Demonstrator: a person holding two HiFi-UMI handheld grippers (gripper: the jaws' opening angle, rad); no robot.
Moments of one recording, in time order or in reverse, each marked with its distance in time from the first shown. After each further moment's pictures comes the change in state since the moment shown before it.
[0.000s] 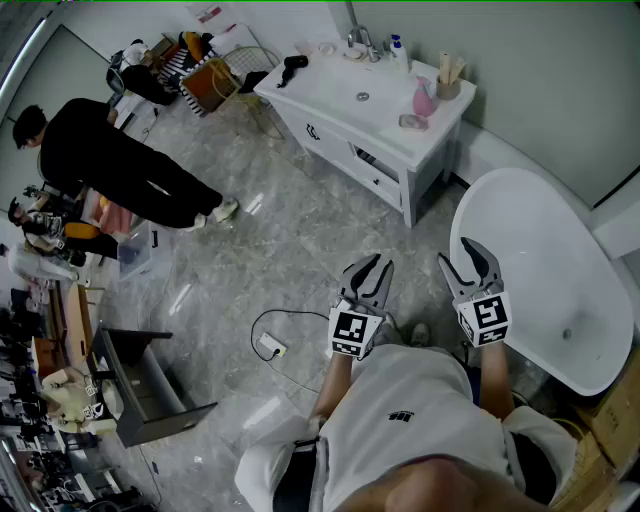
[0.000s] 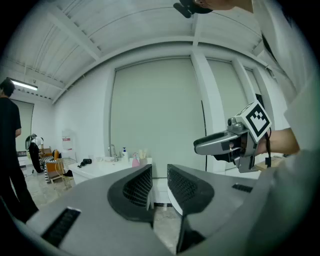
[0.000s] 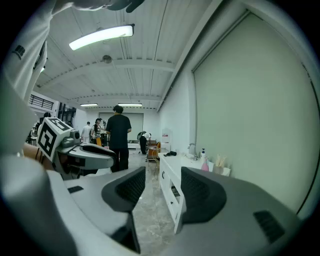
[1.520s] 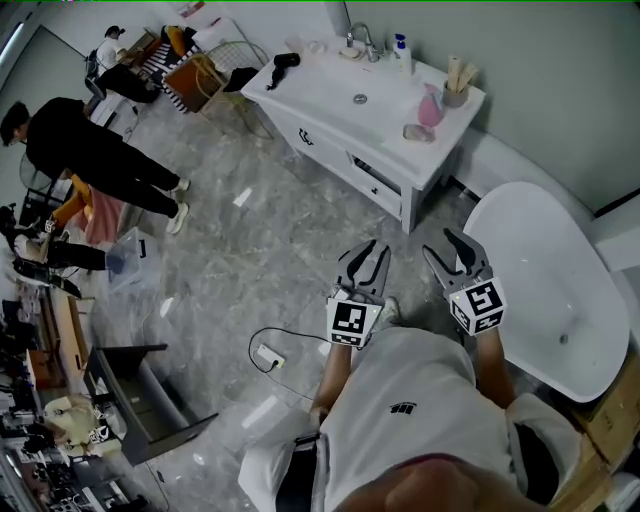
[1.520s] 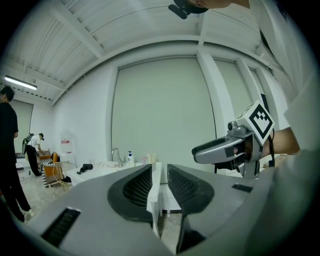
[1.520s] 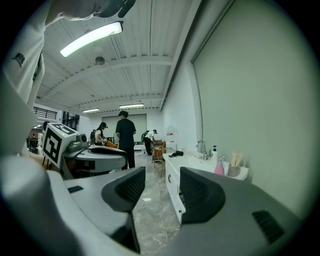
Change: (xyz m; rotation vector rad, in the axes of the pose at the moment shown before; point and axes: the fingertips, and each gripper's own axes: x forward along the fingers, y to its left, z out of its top) left arm 0.100 0.112 0.008 0.004 -0.035 -0.006; right arm 0.147 -0.023 0.017 0.068 0.017 0.078
